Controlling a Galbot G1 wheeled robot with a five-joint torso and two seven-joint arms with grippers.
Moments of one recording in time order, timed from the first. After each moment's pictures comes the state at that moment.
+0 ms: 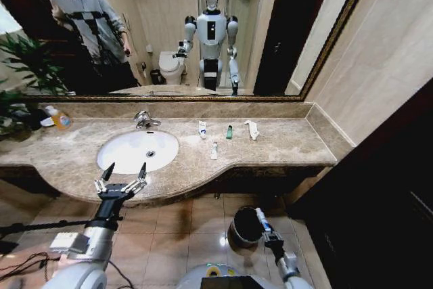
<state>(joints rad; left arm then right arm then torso) 1.84 -1.36 -0.82 -2.47 -0.37 0.04 0.05 -1.48 1.47 0.63 1.24 0.03 0.23 -0.20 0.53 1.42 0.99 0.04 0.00</state>
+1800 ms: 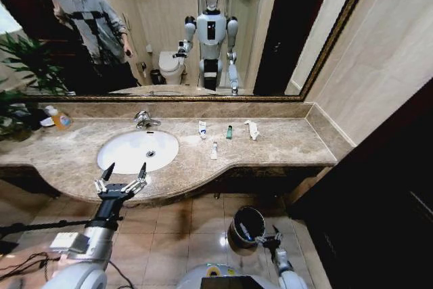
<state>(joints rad) 1.84 -1.36 -0.82 -2.47 -0.37 0.04 0.05 -1.54 1.49 0.68 1.32 -0.11 0.35 -0.05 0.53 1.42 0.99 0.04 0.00</state>
